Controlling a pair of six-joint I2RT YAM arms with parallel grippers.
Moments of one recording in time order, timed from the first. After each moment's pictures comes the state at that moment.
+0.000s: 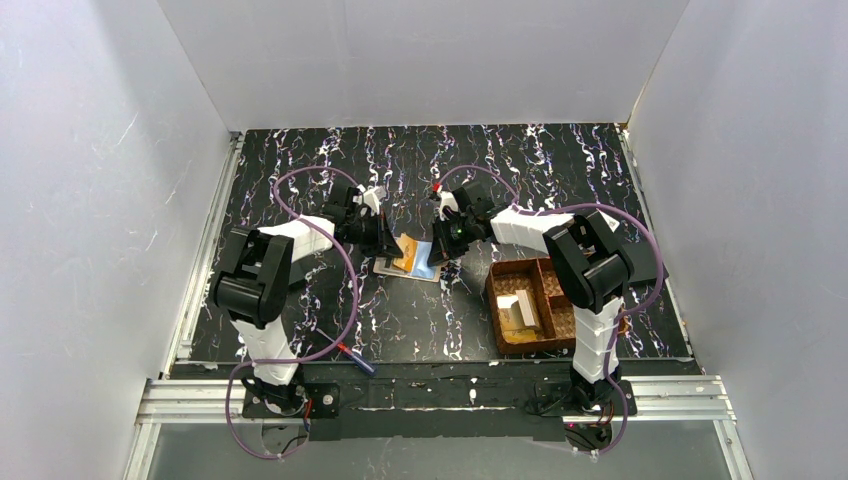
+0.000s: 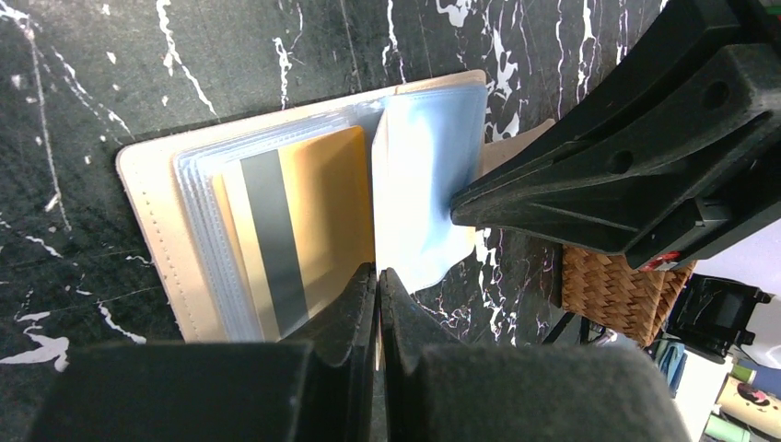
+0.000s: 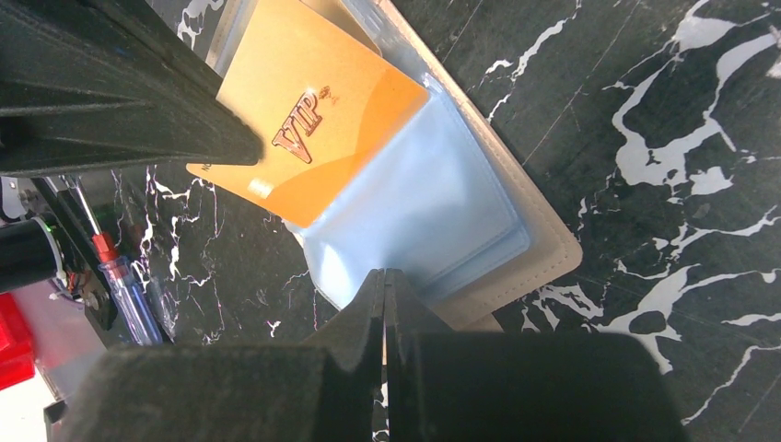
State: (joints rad) left arm -0.31 1.81 0.99 -0.15 0.63 -0.40; right arm 0.61 1.98 1.23 -0.20 -0.55 0.28
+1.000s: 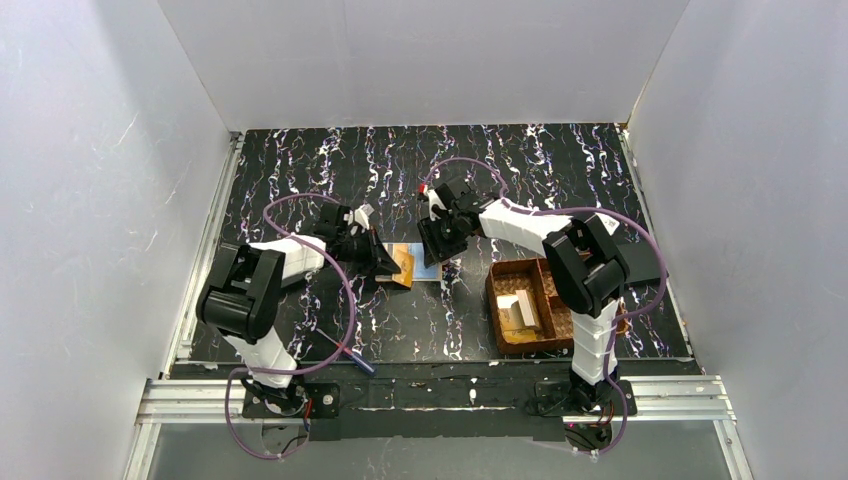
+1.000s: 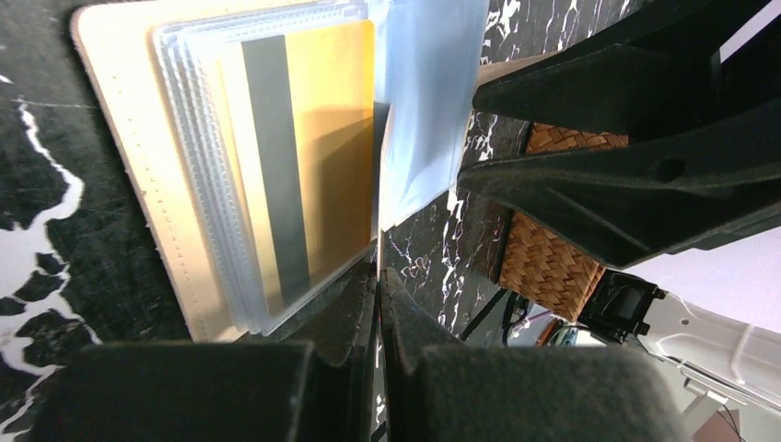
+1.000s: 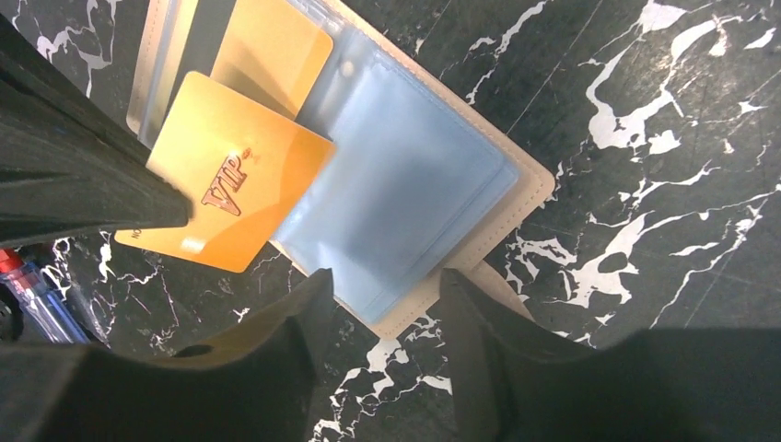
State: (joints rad) left arm -0.29 1.70 0.80 -0.06 0.68 -0.63; right arm 0.68 1.97 1.37 -0.46 -0.32 0.19
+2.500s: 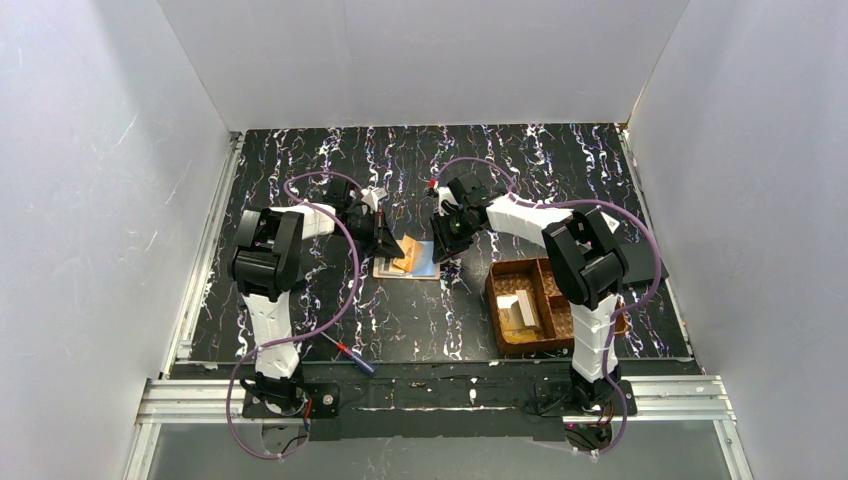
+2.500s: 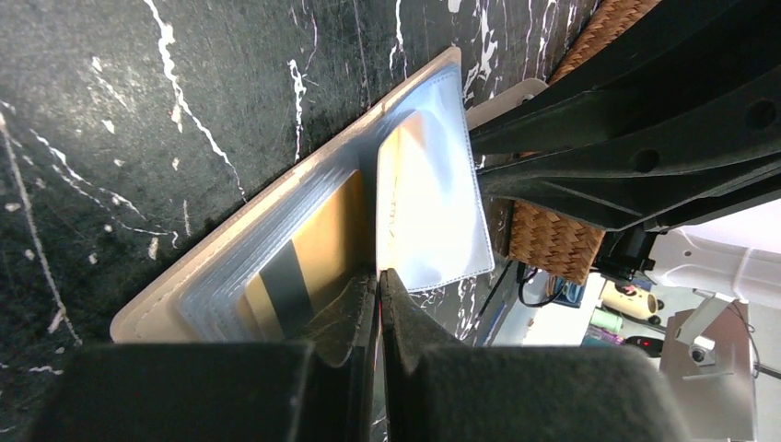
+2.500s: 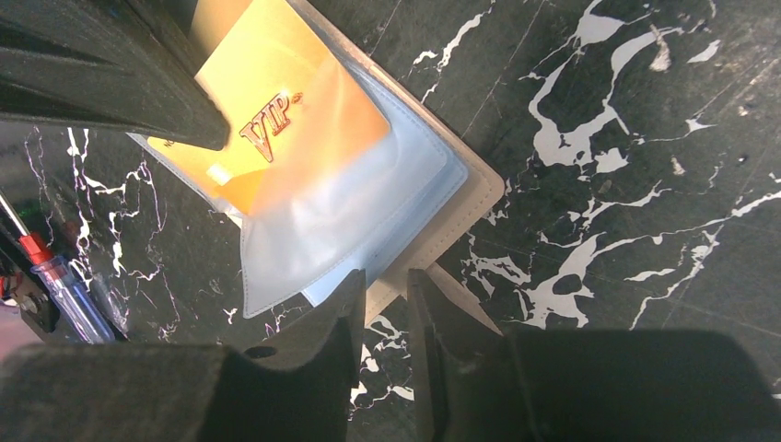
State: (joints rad) left arm -0.24 2.03 1.17 -0.29 0.89 -0.33; right arm 0.61 2.02 1.38 -0.43 -0.44 0.18
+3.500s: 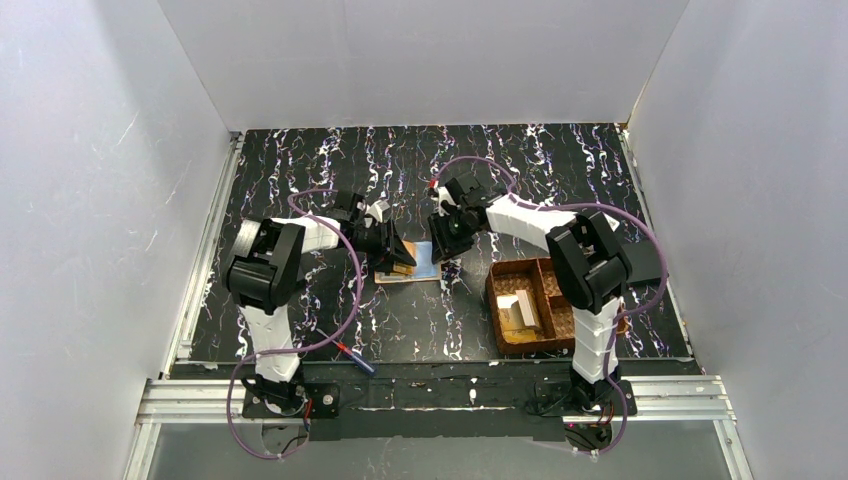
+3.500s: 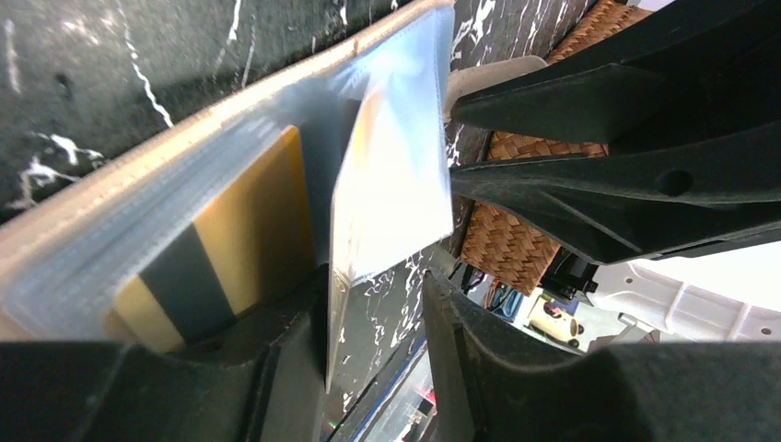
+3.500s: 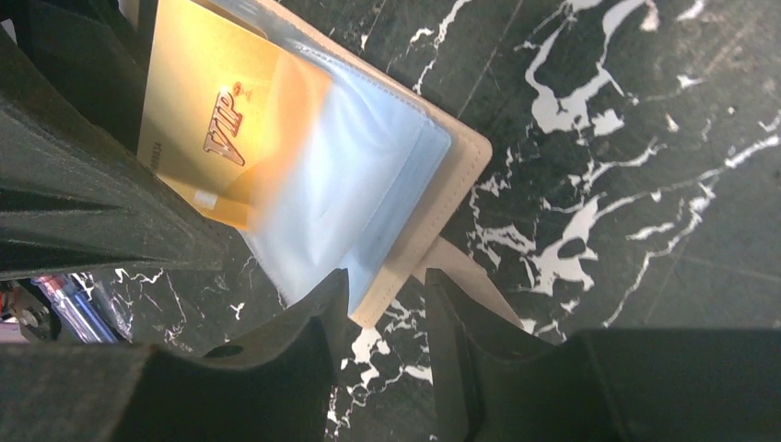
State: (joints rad) left arm -0.30 1.93 1.02 -0.19 0.85 -0.60; right arm 0.63 1.98 1.38 -0.48 -0.38 0.22
